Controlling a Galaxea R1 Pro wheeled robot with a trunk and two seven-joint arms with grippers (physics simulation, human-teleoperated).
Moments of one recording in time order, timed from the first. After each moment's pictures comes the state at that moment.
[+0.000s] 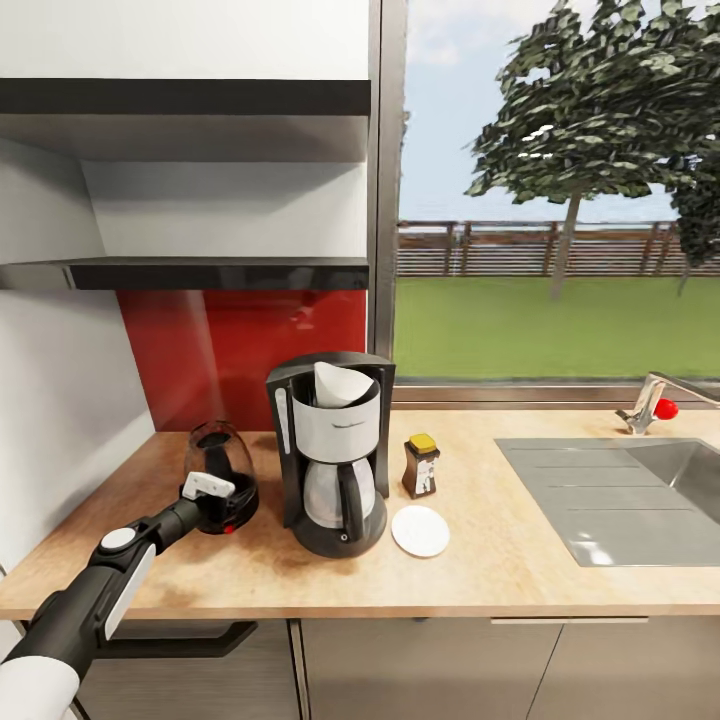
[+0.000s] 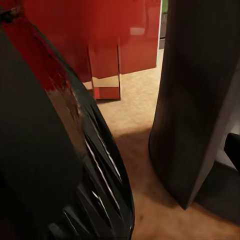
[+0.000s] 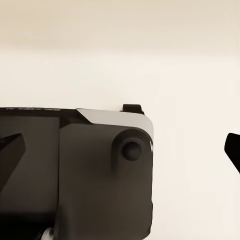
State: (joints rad) left arm -0.53 0.26 -0.02 -0.98 0.09 0.09 -0.50; right arm -0.20 0.07 -0.13 -0.03 0.17 -0.02 -0.09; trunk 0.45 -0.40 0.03
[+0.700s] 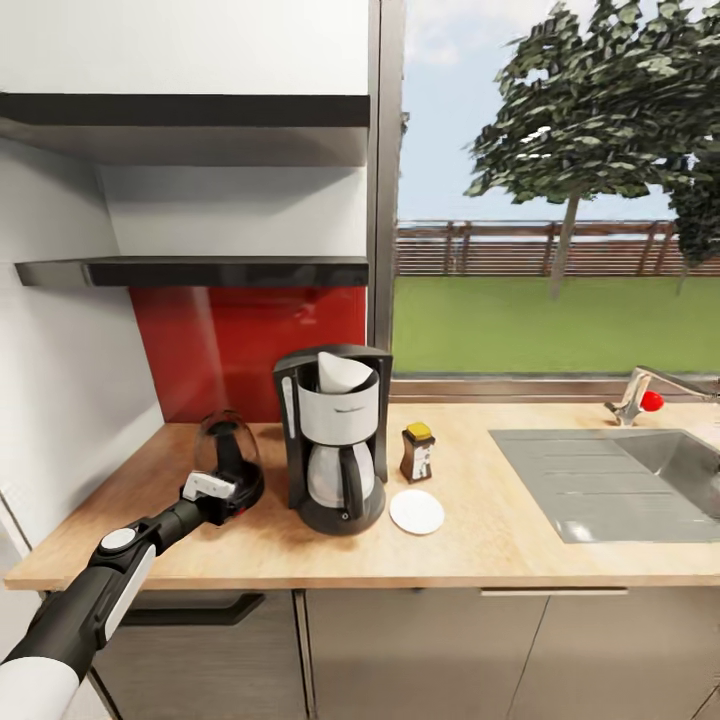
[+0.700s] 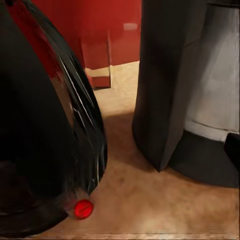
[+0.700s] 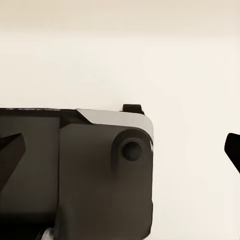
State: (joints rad) left arm -0.53 0.26 -0.02 -0.97 0.09 0.09 -0.50; right arm -0.20 0.07 -0.13 -0.03 0.17 -0.02 -0.09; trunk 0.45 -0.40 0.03
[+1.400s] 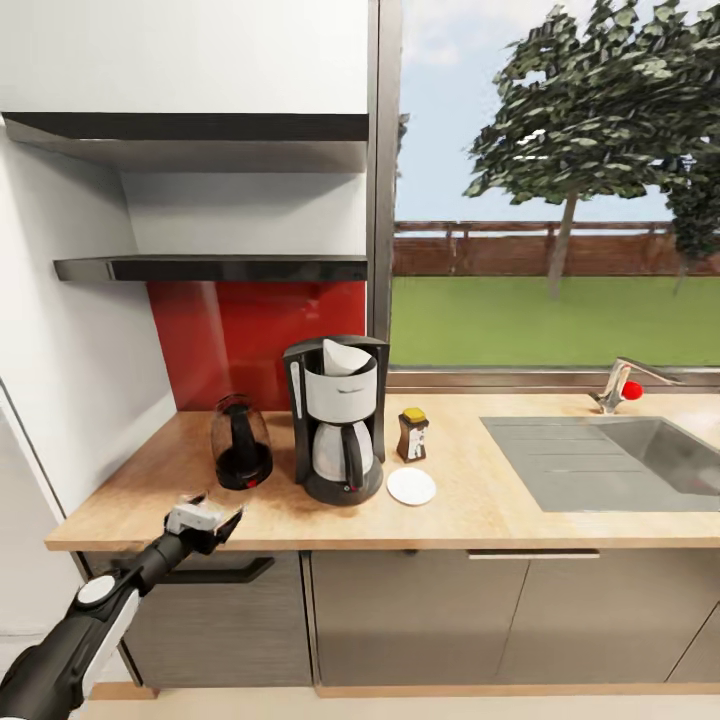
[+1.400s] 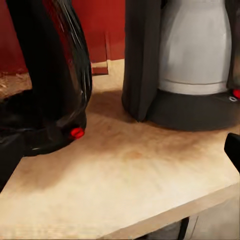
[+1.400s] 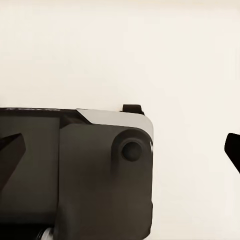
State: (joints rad) left arm -0.40 0.26 0.02 -0.98 0.13 -0.09 -0.49; right arm -0.21 0.07 -0.13 -0.03 0.17 -0.02 -0.09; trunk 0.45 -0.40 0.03
